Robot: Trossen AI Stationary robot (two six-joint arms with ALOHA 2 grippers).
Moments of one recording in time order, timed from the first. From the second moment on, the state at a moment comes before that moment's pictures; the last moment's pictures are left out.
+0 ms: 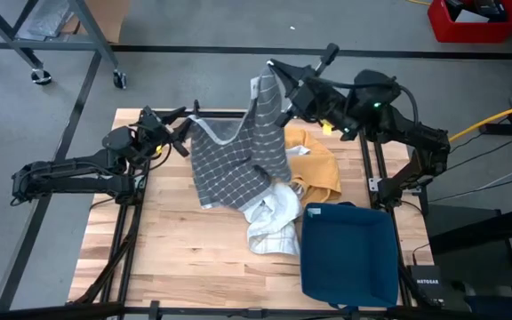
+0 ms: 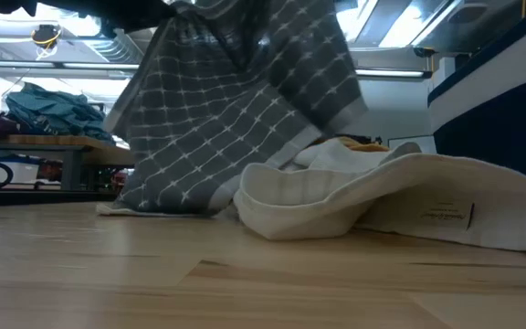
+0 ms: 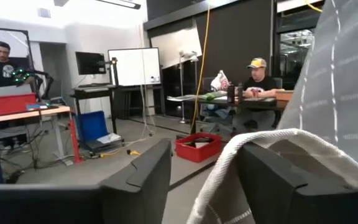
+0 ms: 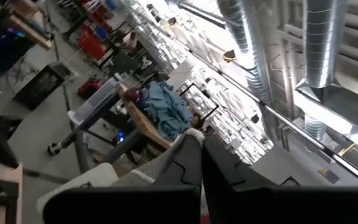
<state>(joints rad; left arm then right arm) 0.26 0.64 0.52 0.36 -0.50 0.14 0.01 1.59 2.07 -0.19 0.57 -0.99</state>
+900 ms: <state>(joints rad) 0.26 0.64 0.52 0.16 -0.58 0.10 0.01 1.59 2.07 0.02 0.93 -1.19</state>
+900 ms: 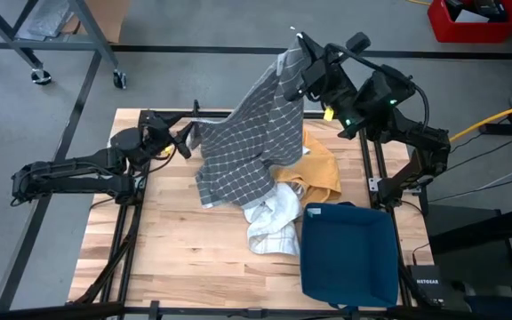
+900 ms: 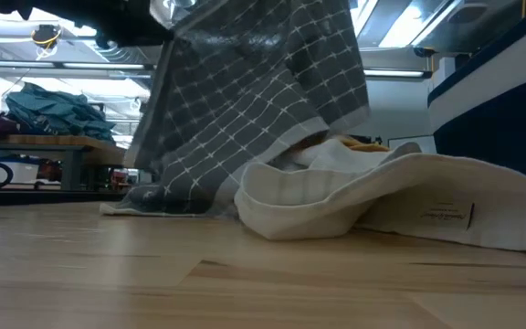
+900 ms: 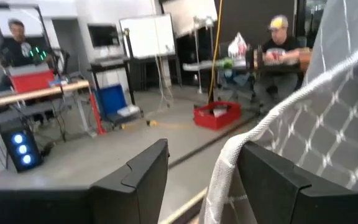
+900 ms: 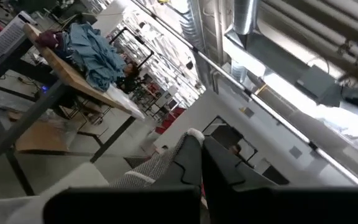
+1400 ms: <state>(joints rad) 0.26 0.64 0.52 -0.25 -0.58 0.01 0.01 1.59 2.07 -0.08 0.93 -1.15</state>
